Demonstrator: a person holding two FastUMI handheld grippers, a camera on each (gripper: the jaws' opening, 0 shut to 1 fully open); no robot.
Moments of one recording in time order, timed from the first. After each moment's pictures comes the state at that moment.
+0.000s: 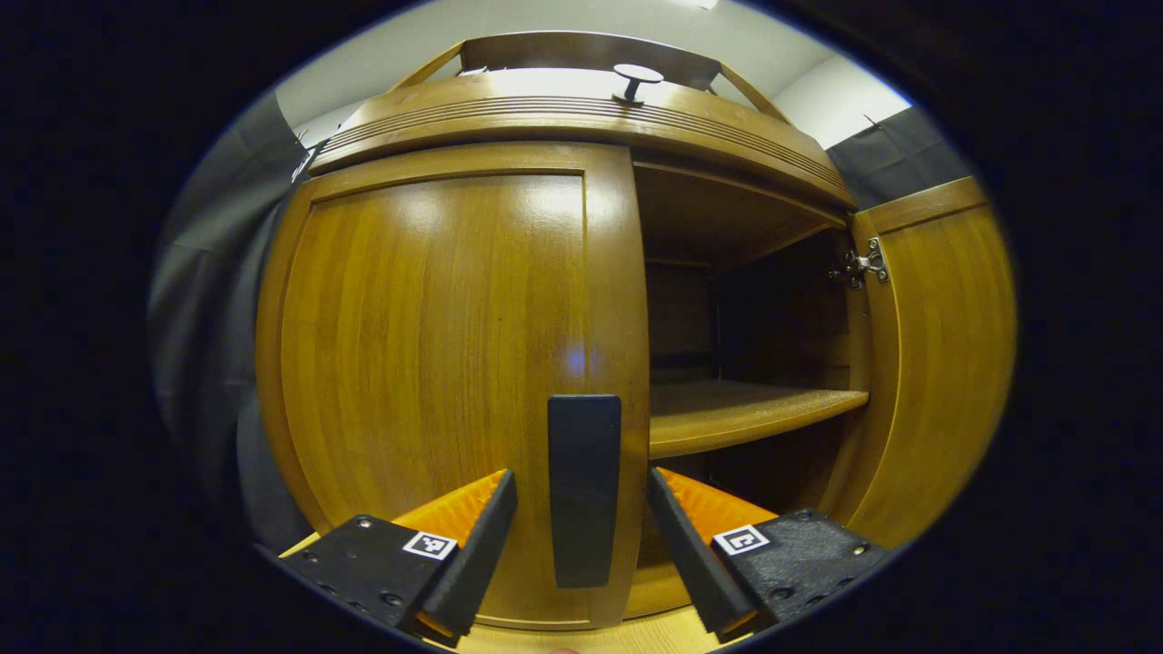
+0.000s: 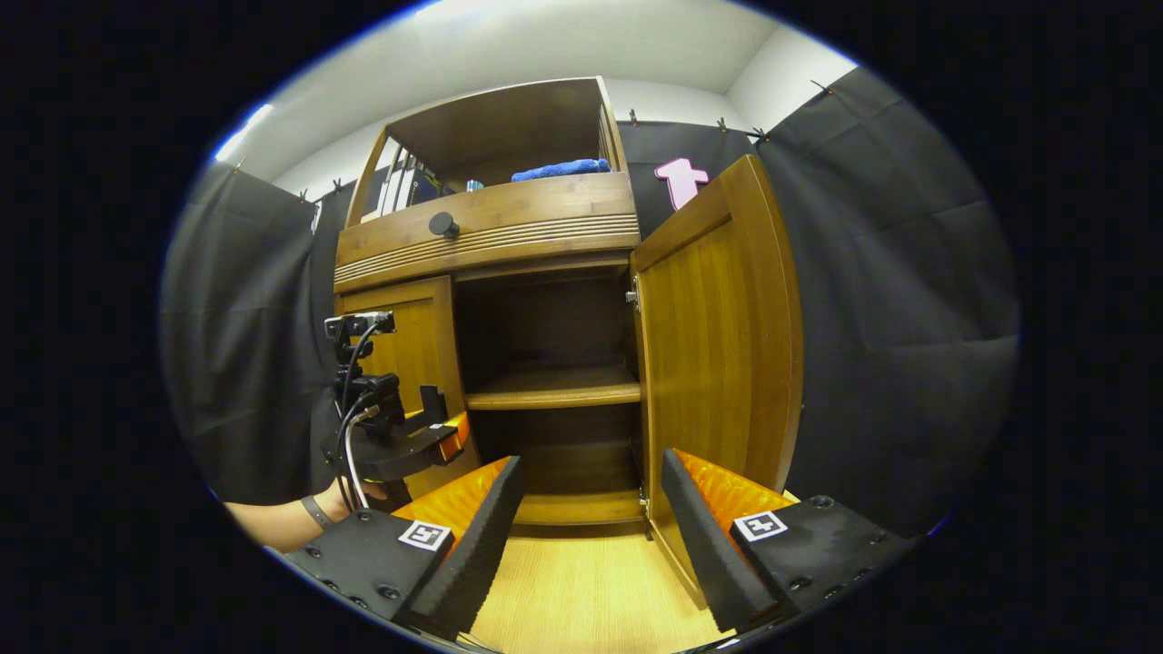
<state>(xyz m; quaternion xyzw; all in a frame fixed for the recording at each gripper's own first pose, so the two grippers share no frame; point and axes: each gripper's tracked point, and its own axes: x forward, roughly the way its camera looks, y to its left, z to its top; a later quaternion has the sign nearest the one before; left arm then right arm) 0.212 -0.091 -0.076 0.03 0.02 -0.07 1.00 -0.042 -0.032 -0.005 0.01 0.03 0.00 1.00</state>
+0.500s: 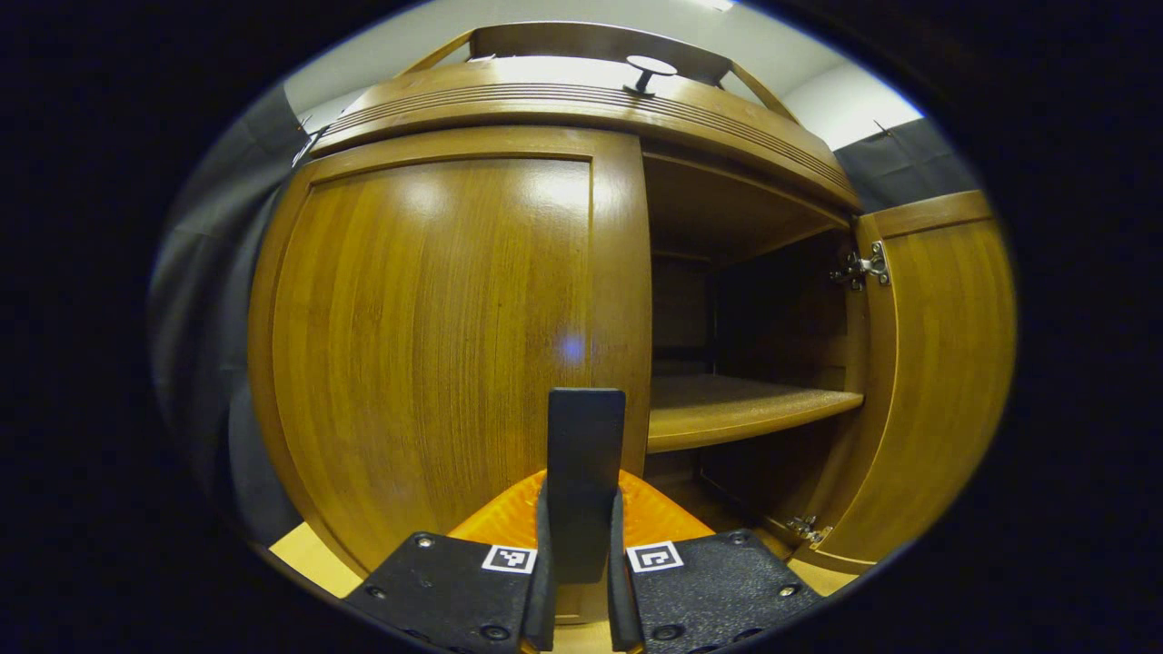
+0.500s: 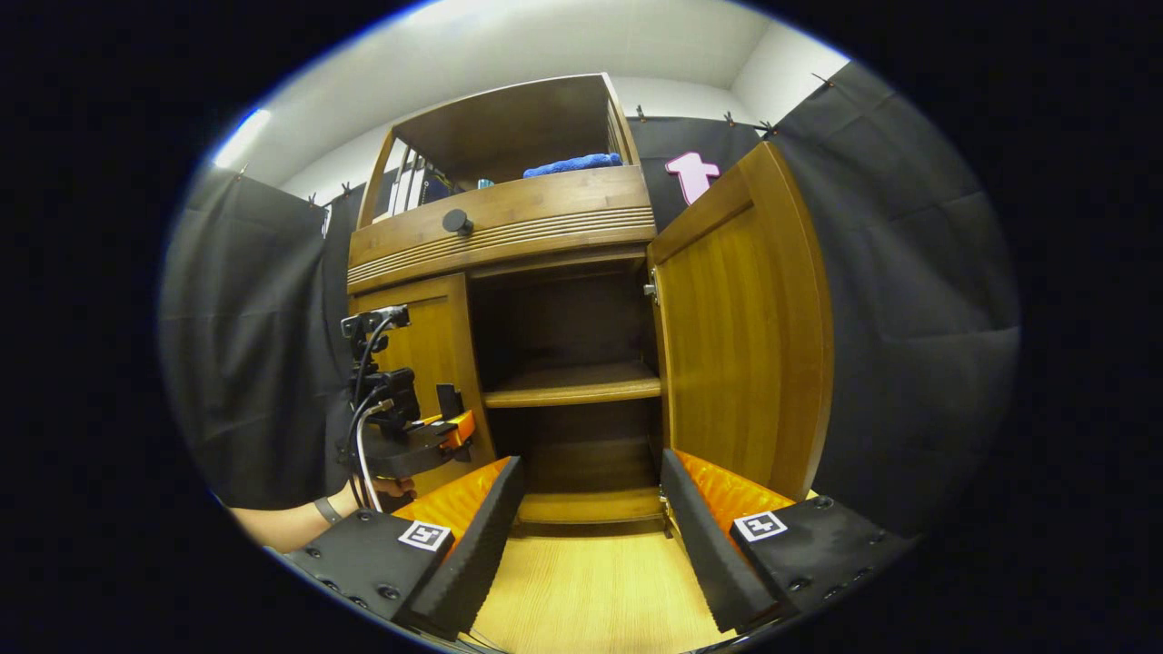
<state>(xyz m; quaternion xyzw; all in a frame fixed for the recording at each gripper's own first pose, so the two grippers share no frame) 0.208 -0.102 -0.082 0.02 0.03 -0.10 0.99 -0.036 -0.018 -0.015 0.02 0.04 0.03 1.00</state>
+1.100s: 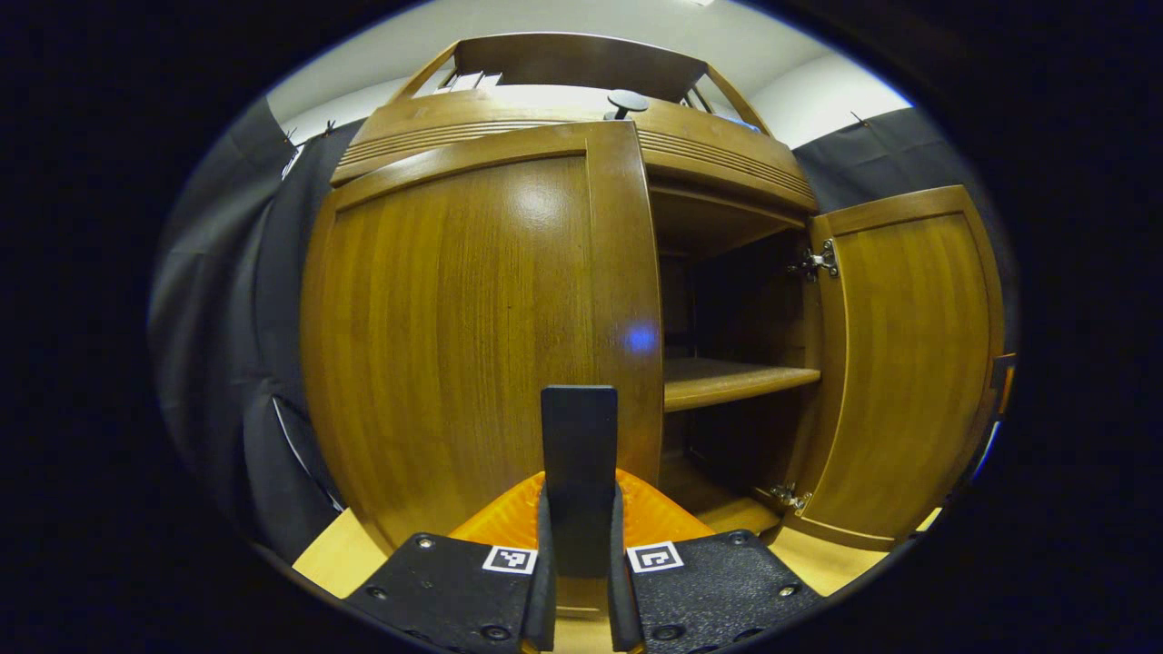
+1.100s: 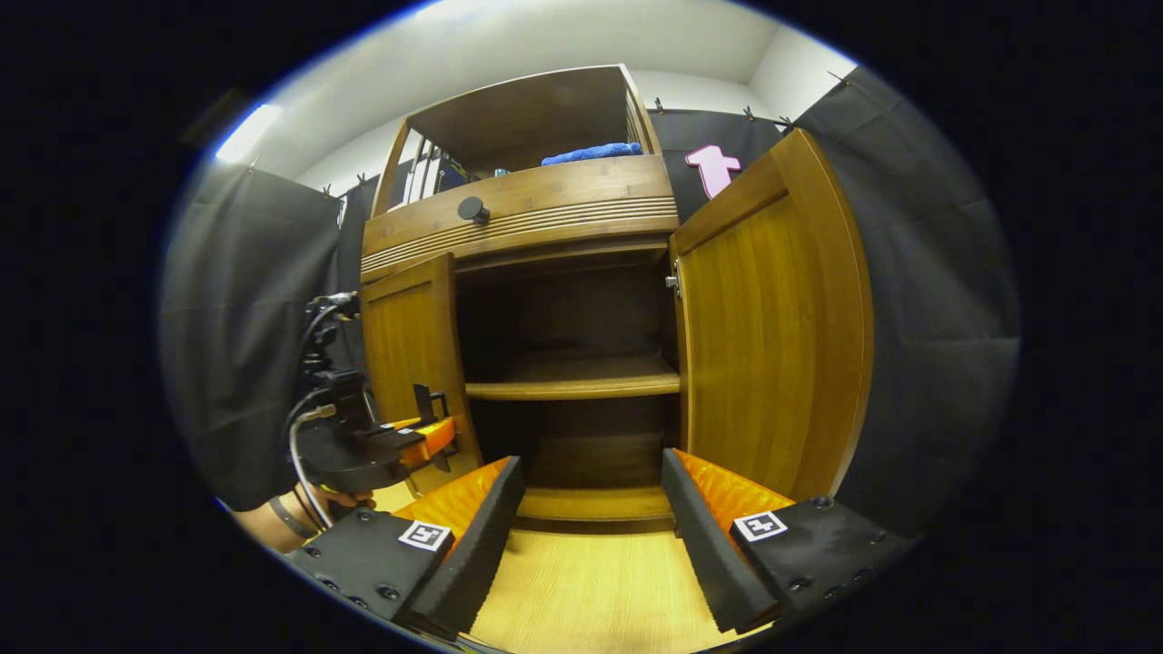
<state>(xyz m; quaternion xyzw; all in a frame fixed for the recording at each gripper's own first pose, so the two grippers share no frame) 0.133 -0.075 -0.065 0.04 0.05 -0.12 0.99 -0.026 -0.009 -0.021 0.01 0.06 0.05 1.00</state>
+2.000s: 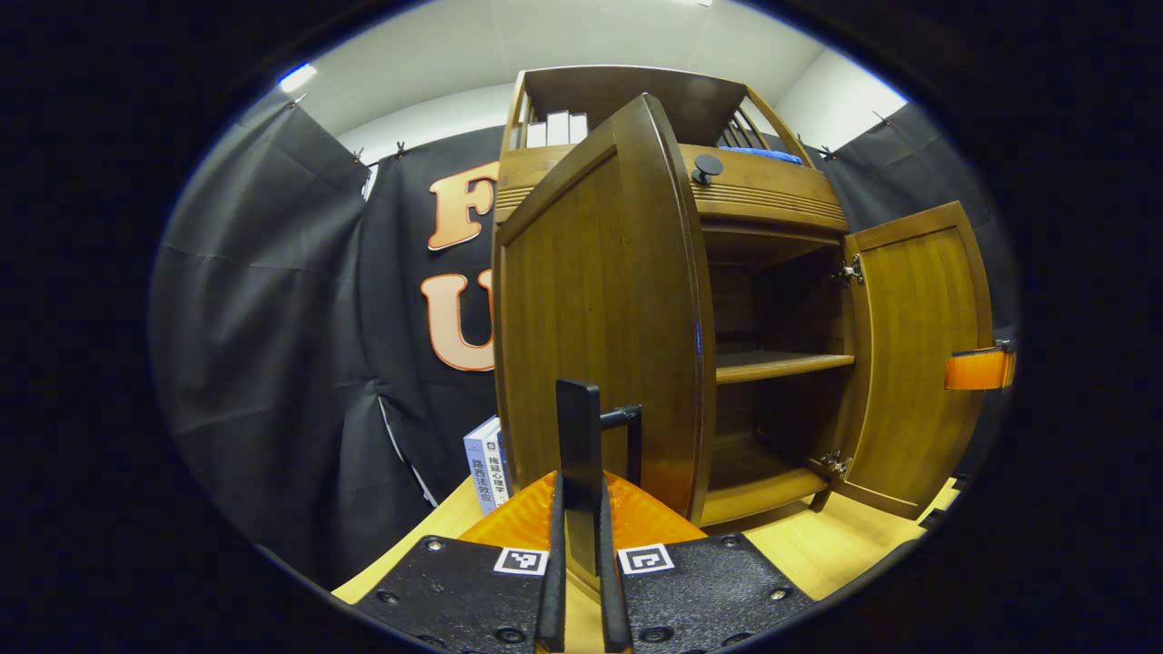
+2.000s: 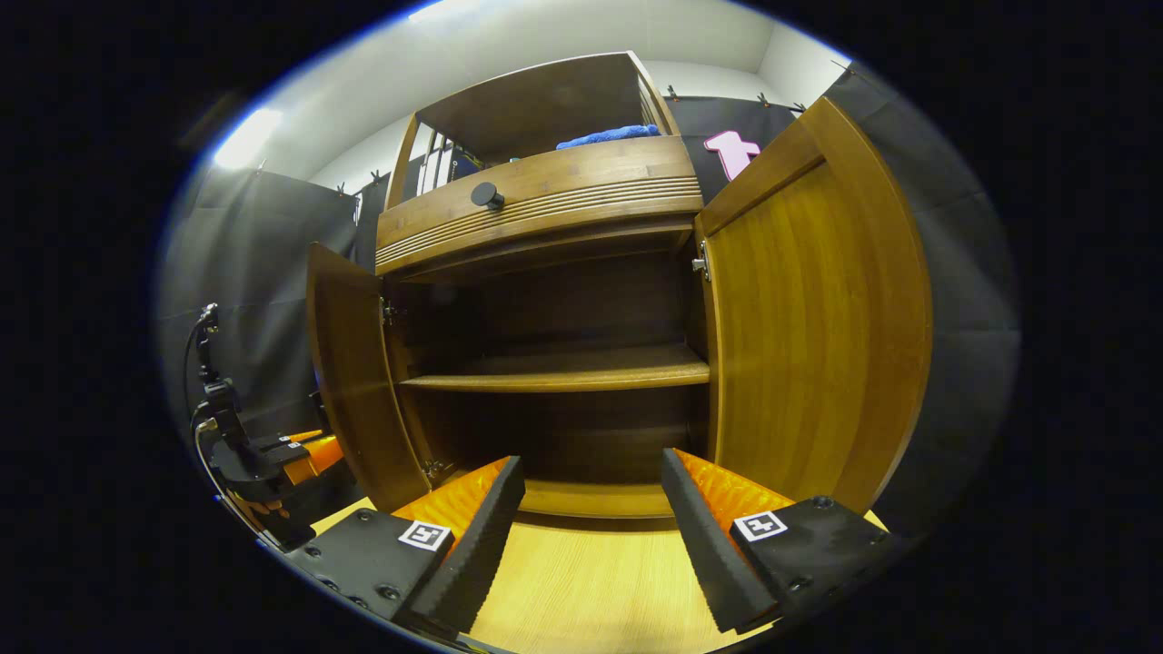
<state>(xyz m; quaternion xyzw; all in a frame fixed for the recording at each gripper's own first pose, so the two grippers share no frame) 0.031 0.050 -0.042 0.05 0.04 0.00 1.00 -0.009 0.007 -0.032 0.02 0.07 0.10 0.99</state>
